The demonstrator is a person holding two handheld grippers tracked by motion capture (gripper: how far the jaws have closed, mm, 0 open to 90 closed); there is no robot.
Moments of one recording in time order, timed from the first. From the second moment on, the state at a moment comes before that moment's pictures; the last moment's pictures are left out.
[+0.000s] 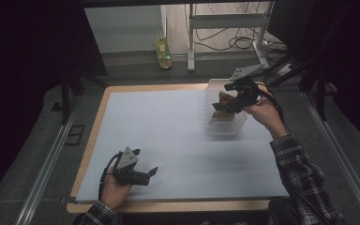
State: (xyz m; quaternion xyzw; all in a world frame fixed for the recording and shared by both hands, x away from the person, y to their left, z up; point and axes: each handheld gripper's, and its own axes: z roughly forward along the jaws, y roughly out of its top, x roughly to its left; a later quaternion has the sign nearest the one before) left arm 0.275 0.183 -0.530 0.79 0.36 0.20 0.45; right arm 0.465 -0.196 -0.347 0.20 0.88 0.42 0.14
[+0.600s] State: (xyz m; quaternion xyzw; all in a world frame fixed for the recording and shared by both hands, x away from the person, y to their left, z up) left arm 0.275 0.186 -0.528 0.79 0.39 0.19 0.44; right arm 0.449 -0.193 -0.355 0.19 0.88 0.42 0.14
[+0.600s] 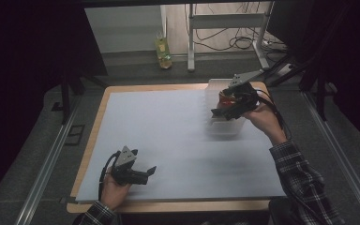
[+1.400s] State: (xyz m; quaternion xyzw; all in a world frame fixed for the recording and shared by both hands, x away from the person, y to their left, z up) left arm 0.275 0.185 -0.528 0.79 0.38 0.18 0.45; right arm 0.407 -0.192 -0.367 0.17 0.88 0.42 0.15
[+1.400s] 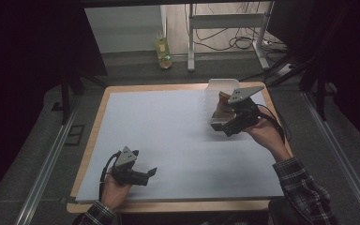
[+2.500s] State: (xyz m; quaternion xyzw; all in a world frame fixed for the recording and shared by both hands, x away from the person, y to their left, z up) left arm 0.274 0.184 -0.529 0.79 0.38 0.18 0.44; right arm 0.368 -0.205 -0.393 0.17 0.87 0.43 0.15
